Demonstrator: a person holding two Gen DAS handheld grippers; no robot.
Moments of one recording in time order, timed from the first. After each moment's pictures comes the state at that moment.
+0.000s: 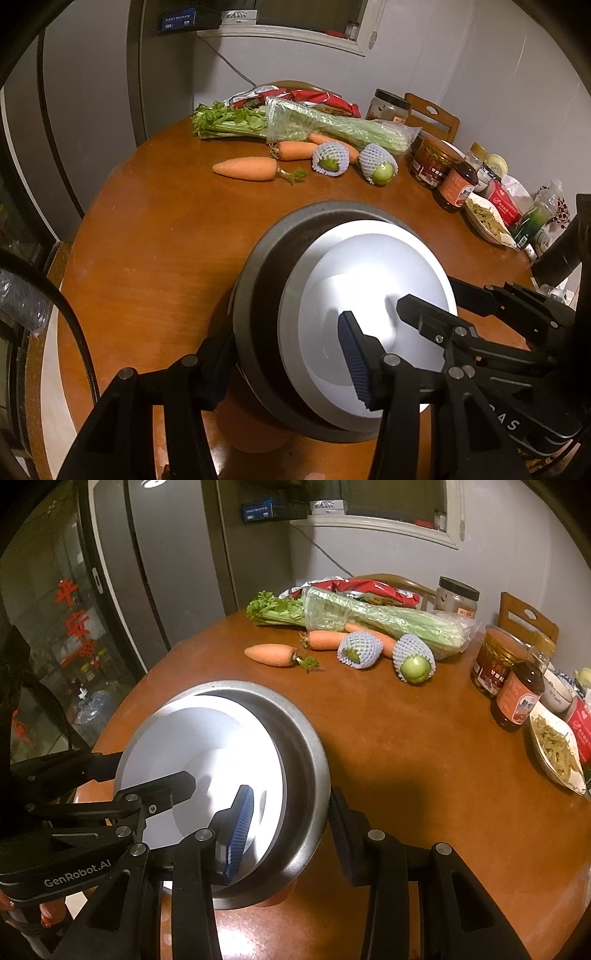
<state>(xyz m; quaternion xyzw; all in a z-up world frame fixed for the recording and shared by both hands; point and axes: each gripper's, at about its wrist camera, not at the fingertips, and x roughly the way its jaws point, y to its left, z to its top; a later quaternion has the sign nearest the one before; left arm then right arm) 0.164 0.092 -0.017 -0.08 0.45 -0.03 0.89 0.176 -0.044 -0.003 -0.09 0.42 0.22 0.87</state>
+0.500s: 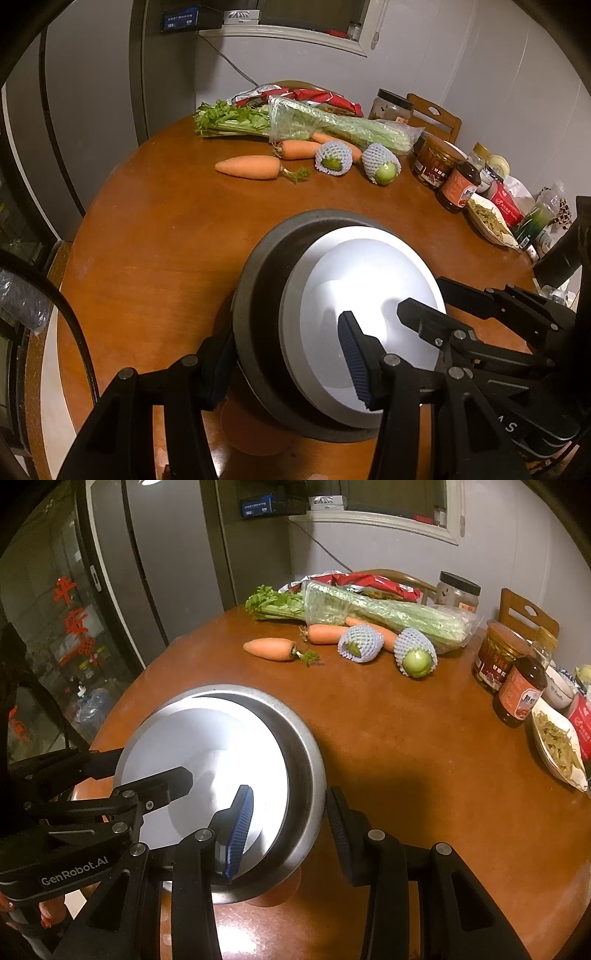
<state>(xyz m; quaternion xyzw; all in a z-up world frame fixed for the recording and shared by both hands) 0.163 0.094 -0.019 -0.08 0.45 -0.03 0.89 0.176 -0.042 -0.008 -0.09 0.43 0.22 0.87</state>
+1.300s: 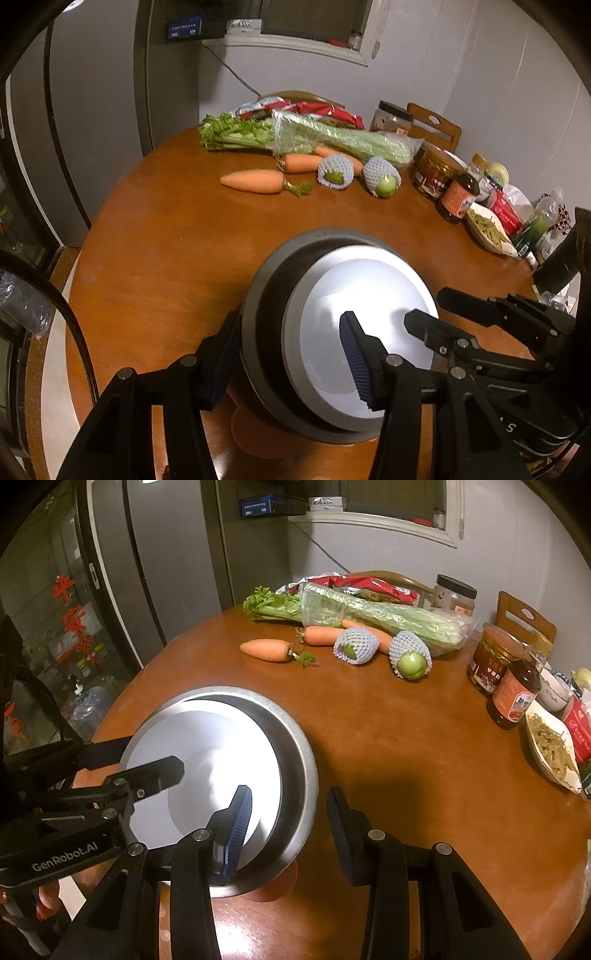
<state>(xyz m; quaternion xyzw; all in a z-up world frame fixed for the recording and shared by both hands) 0.159 0.098 -0.009 -0.08 0.43 -0.02 0.90 0.174 -0.045 -0.004 -0.10 0.43 0.21 0.87</state>
